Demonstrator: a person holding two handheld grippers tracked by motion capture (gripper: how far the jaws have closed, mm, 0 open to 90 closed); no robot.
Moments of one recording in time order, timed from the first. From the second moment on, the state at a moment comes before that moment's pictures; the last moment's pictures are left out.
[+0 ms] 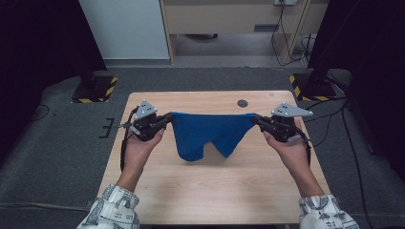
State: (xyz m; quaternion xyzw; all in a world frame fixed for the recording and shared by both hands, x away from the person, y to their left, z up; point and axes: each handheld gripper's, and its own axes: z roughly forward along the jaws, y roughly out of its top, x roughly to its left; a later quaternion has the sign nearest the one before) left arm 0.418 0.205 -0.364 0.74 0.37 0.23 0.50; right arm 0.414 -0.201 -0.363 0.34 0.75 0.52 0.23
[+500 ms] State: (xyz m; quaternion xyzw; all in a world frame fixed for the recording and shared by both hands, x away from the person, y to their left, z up) left arm 0.420 0.209 -0.355 0.75 0.37 0.24 0.50; right arm 0.423 -0.198 -0.359 0.34 0.75 0.52 0.23
